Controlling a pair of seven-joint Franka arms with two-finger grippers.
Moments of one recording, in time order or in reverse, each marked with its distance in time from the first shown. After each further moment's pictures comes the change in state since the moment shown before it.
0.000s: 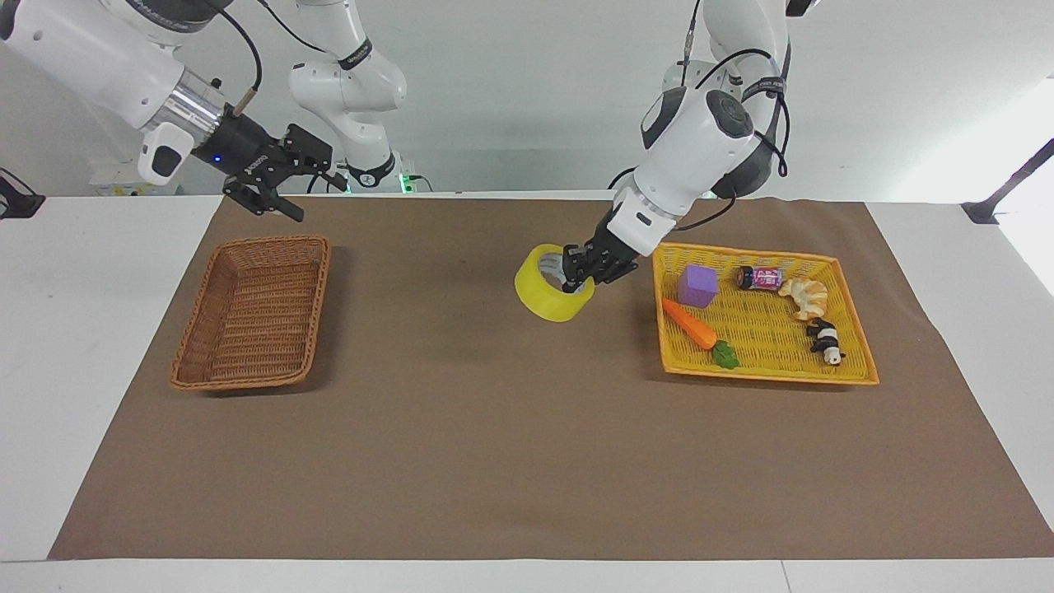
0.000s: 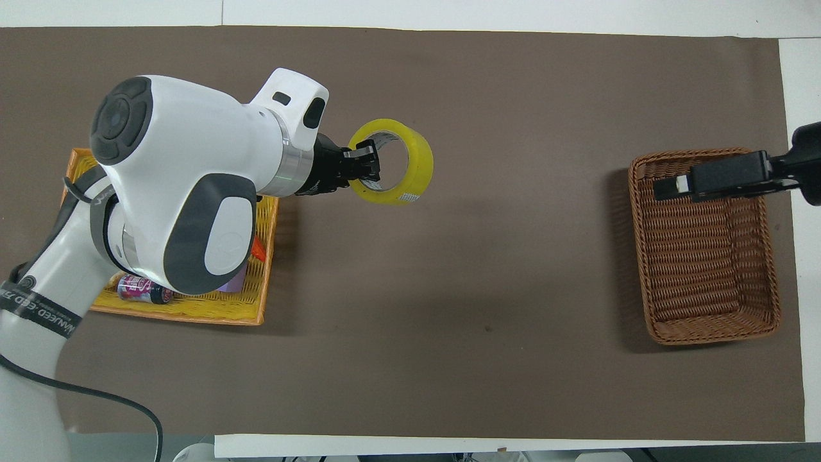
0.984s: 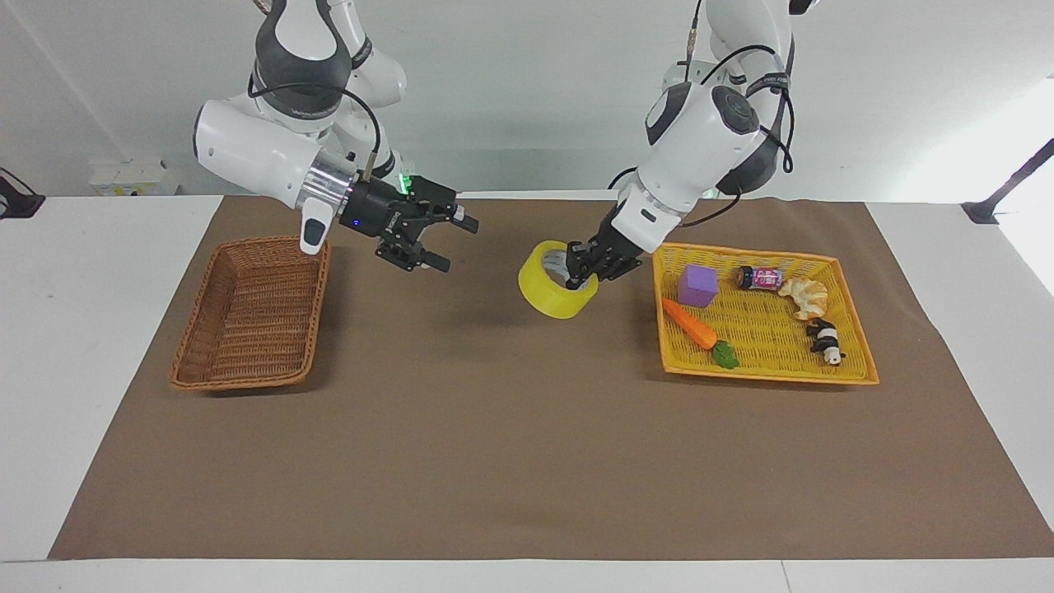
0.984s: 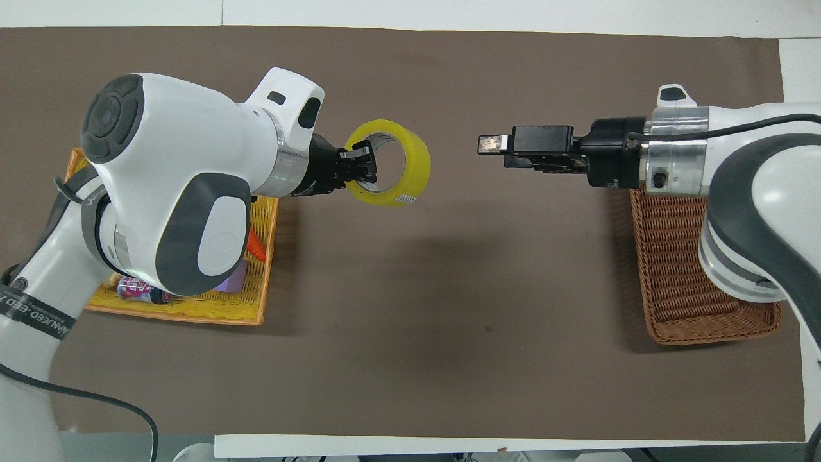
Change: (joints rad) left arm 0.003 -0.004 -0.003 0.000 0.000 -0.012 0.001; right arm 0.307 0.077 0.012 -0.212 0.511 0.539 -0.119
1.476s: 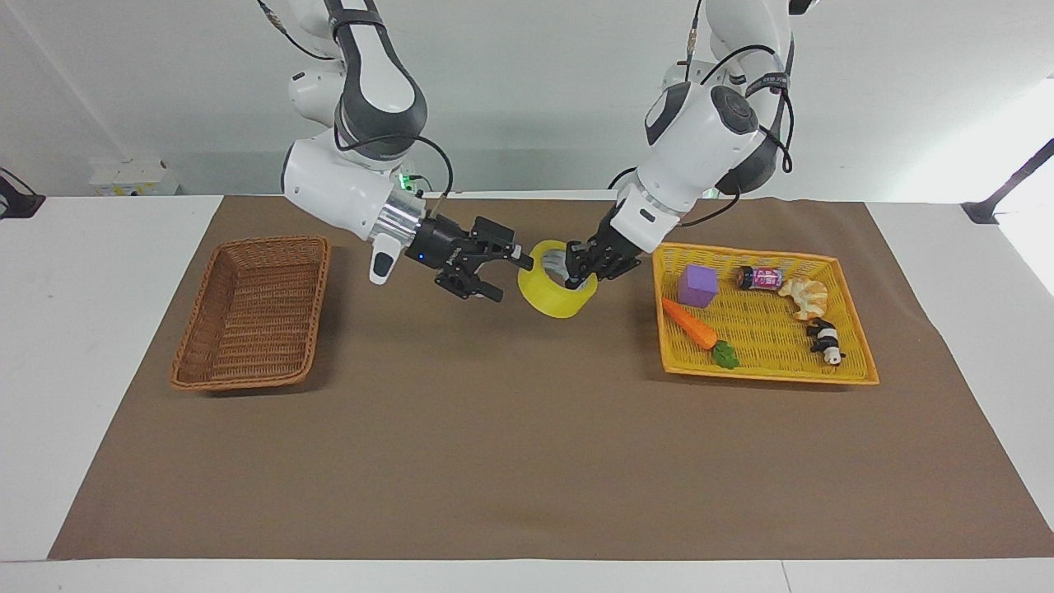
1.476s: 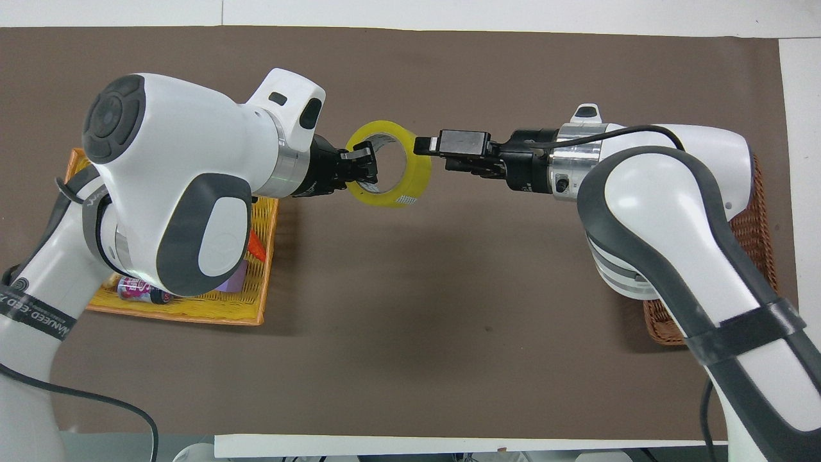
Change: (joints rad) left arm 0.000 0.000 -0.001 0.000 0.000 -0.002 0.000; right arm 0.132 0.091 0.001 -0.001 0.083 0.163 0.007
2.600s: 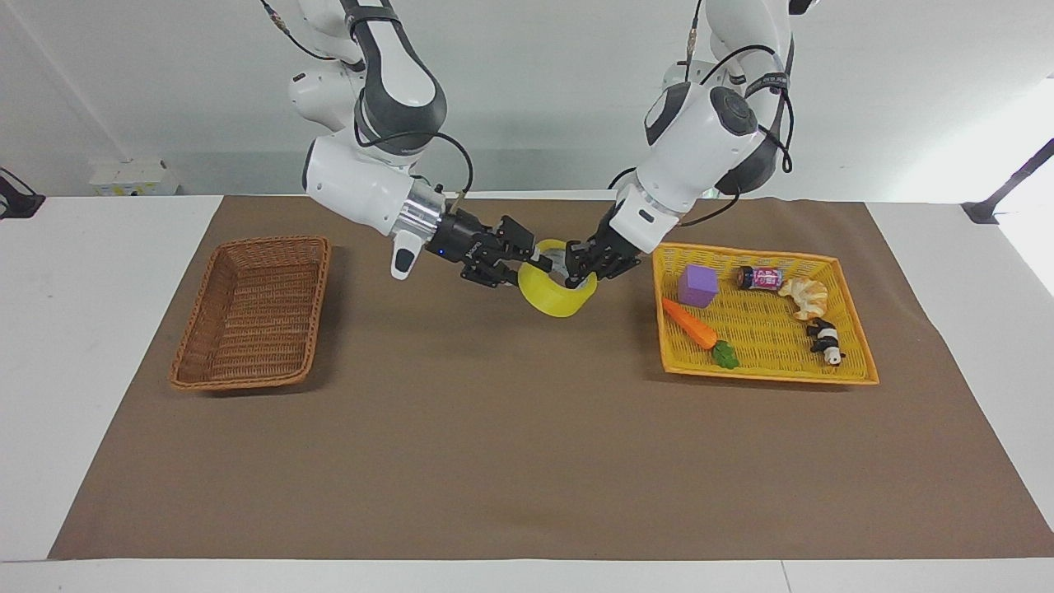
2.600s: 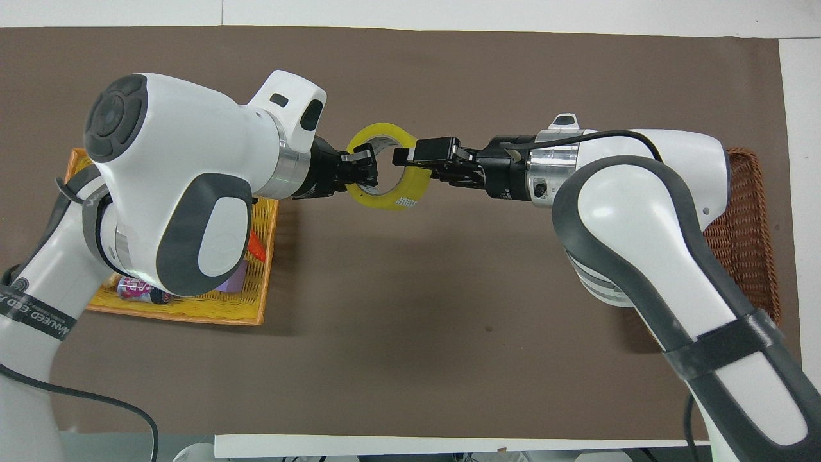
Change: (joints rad) left arm 0.000 -0.002 0.000 0.000 -0.003 -0.016 0.000; right arm 0.037 0.000 -0.001 0.011 0.002 0.001 0.076
